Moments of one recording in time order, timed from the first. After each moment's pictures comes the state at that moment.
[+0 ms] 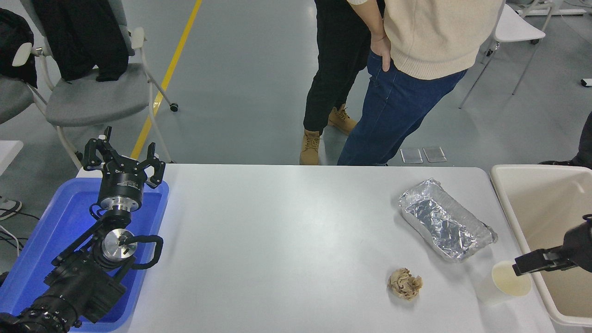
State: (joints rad) left arm -0.55 0.19 -1.04 -0.54 0.04 -0.40 -0.55; right arm 1.40 -0.95 -0.88 1.25 -1.15 0.39 0.17
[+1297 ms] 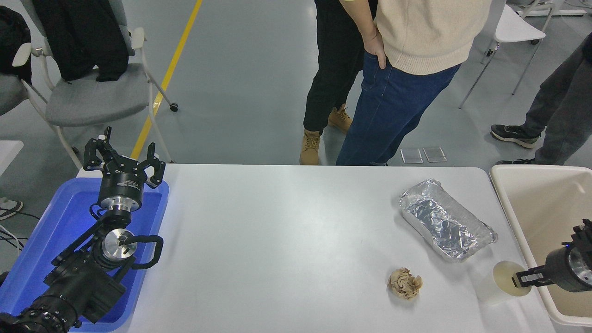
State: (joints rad) left arm -0.55 0.19 -1.04 -0.55 0.04 -0.40 -0.55; right arm 1.17 -0.84 -0.81 1.09 -1.16 0.24 0.18
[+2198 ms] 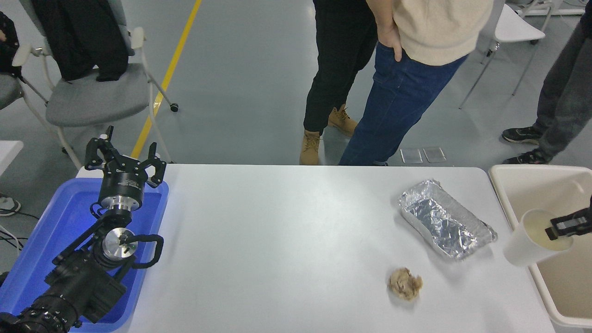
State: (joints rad) left arm -0.56 0.19 -1.03 -0.55 0.04 -0.40 -0.55; right arm 2.25 -0.85 -1.53 1.51 -1.02 0.49 0.29
